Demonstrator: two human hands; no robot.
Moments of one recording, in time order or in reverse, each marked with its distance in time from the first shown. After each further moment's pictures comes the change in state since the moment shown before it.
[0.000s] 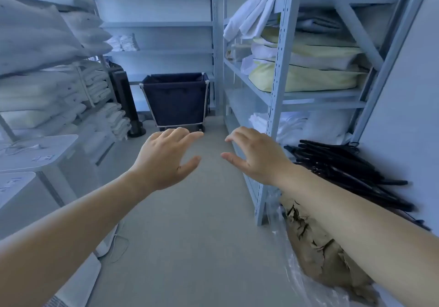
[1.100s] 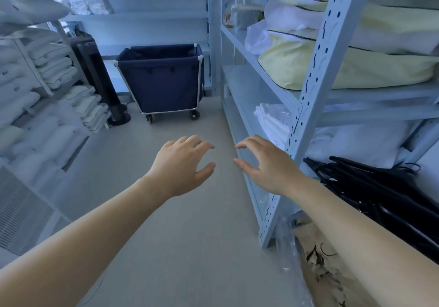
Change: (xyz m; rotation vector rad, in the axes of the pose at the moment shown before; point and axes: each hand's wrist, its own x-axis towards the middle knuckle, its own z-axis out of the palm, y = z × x) left_hand 0.325 -0.109 0.237 -0.145 -0.194 -0.021; right_hand 0.246 0.278 0.167 0.228 -0.123 0.232
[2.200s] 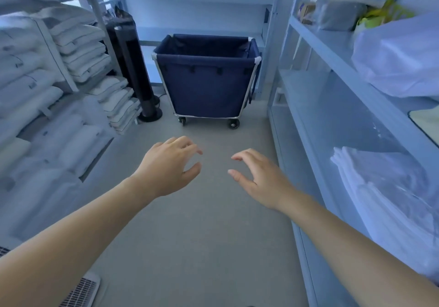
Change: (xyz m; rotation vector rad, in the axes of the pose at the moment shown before) left_hand 0.277 -0.414 0.083 0.004 -0.062 -0.222; right_hand 0.490 0.036 0.188 0.147 -0.177 -0.127
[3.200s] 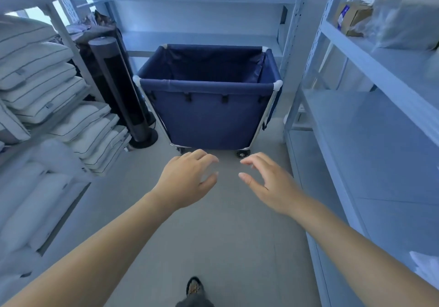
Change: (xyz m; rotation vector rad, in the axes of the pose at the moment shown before) left_hand 0.461 -0.164 0.099 -0.127 -0.019 -0.053; right_hand 0.448 0.247 -0.012 0.069 0.016 0.005
